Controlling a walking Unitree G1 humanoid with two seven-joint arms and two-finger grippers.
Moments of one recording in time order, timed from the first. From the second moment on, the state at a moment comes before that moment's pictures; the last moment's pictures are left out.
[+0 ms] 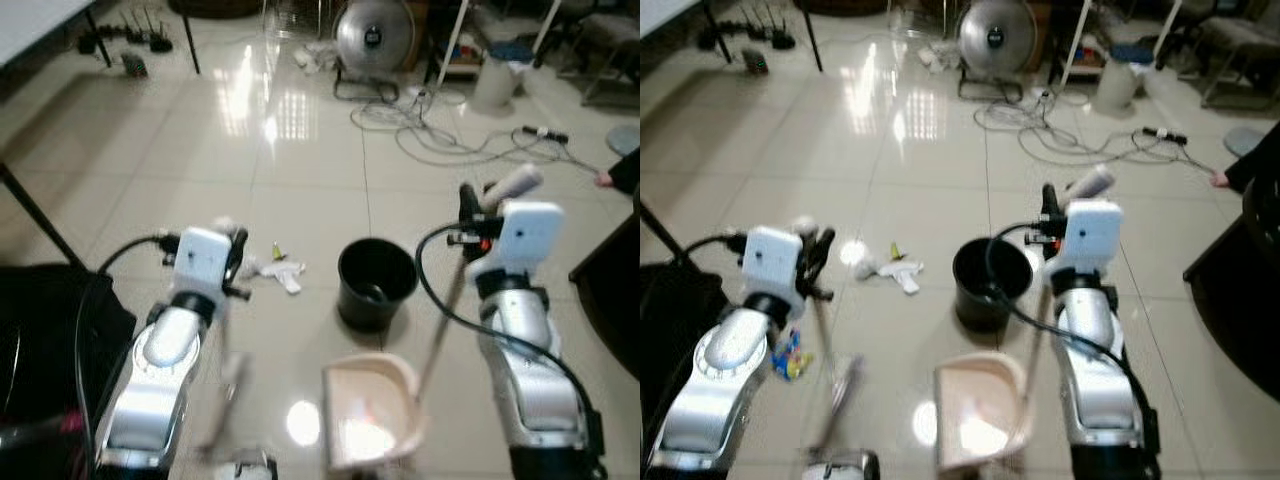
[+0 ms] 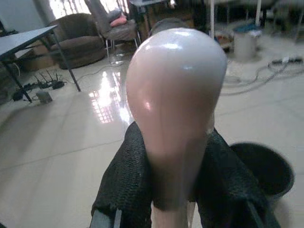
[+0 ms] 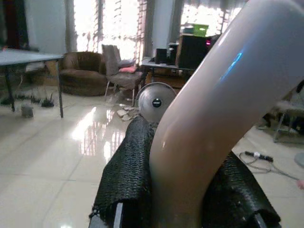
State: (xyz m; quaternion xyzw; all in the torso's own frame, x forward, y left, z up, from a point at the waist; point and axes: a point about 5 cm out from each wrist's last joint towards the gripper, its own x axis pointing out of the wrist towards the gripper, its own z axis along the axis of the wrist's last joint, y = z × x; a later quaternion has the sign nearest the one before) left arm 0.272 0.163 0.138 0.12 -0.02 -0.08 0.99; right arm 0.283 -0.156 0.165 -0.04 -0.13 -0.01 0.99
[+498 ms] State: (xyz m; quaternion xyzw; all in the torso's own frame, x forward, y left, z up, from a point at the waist) left arm 0.270 0.174 0.149 0.14 -0.04 -0.05 0.99; right arm 0.287 -0.130 0.165 -0.06 -0.13 0.05 0.99
